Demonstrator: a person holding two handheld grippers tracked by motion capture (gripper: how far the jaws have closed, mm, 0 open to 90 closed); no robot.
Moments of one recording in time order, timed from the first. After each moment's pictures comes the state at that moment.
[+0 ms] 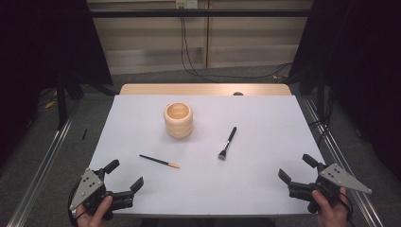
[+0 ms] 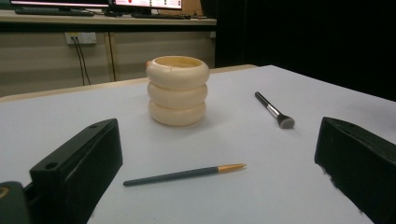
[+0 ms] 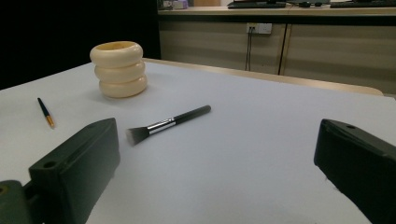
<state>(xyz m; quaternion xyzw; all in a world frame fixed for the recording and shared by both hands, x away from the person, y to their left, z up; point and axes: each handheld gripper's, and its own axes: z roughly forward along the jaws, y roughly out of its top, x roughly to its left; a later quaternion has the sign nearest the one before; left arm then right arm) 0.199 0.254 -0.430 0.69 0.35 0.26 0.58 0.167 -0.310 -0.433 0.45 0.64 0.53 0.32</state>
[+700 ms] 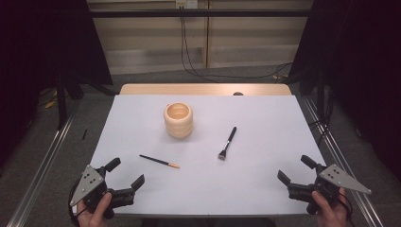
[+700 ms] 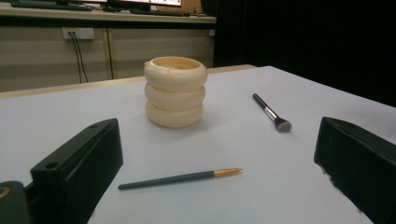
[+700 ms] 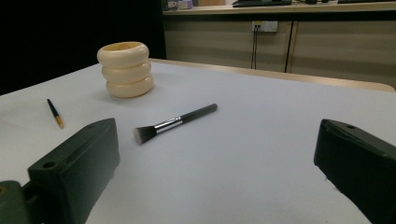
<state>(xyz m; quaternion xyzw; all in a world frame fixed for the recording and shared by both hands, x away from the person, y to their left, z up) 0.202 0.251 -0.422 0.69 0.36 0.25 0.58 0.166 -0.308 -0.435 0.45 0.64 0.54 0.31</state>
